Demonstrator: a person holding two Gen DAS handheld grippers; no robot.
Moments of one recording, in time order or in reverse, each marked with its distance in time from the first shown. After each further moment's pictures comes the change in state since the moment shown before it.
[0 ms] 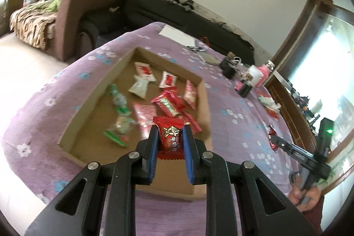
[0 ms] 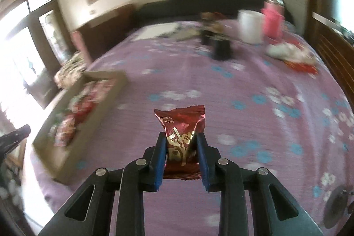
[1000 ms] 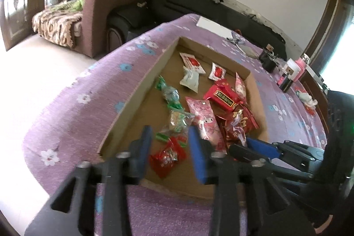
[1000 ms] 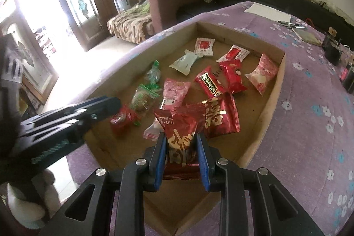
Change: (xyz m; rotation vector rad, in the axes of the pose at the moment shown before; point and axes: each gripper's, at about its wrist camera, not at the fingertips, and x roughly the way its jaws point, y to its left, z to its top) left arm 0.022 0.036 -0.003 0.019 0.016 0.227; right arm 0.089 0.224 -0.023 -0.326 0.190 0.235
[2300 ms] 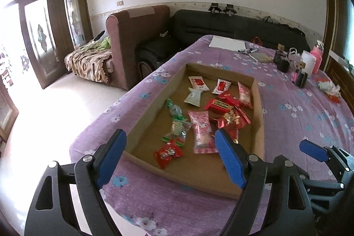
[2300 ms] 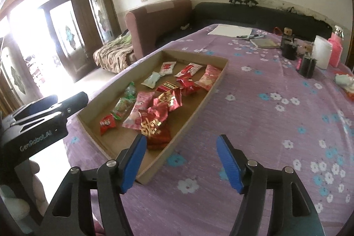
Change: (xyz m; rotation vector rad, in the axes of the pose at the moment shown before) left arm -0.048 -0.075 -0.016 0.158 -0.159 0.293; right arm -0.087 -0.038 -0.057 0.094 -0.213 -0.089
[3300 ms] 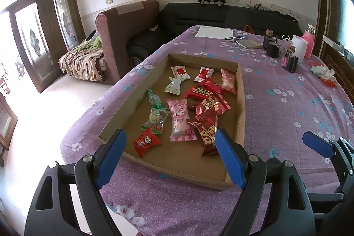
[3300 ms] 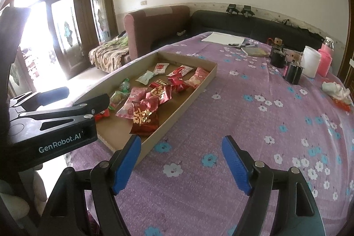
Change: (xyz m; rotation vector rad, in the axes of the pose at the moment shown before) left arm -0.005 -0.034 -0.009 0.059 0.041 -0.021; right arm -0.025 -0.003 -0.021 -0.057 -0.042 -0.058
